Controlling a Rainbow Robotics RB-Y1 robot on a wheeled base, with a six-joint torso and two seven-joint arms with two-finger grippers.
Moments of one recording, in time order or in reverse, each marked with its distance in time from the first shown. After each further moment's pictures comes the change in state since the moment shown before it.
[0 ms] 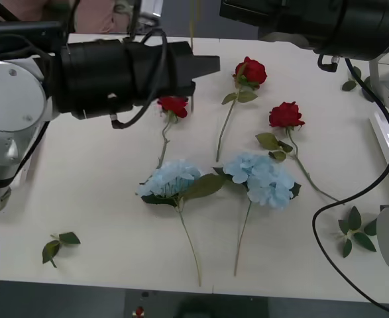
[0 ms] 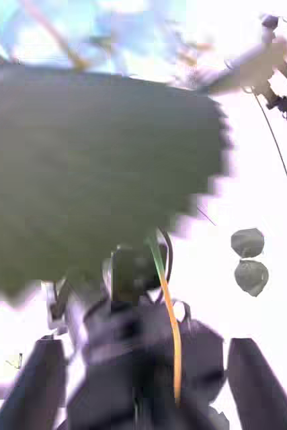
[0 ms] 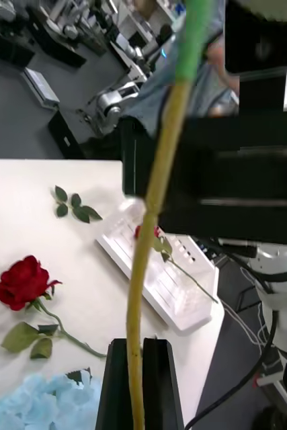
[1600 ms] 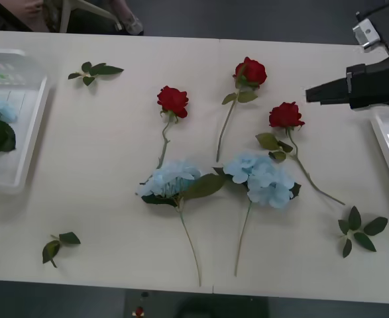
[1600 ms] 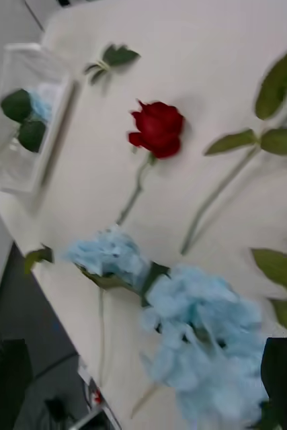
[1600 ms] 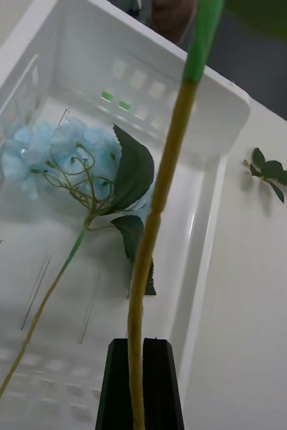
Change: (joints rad) right arm 0.199 -0.357 -0.024 0.020 0.350 0.209 -0.102; left arm 0.517 0.439 0.753 0.724 0.175 0.134 -0.399
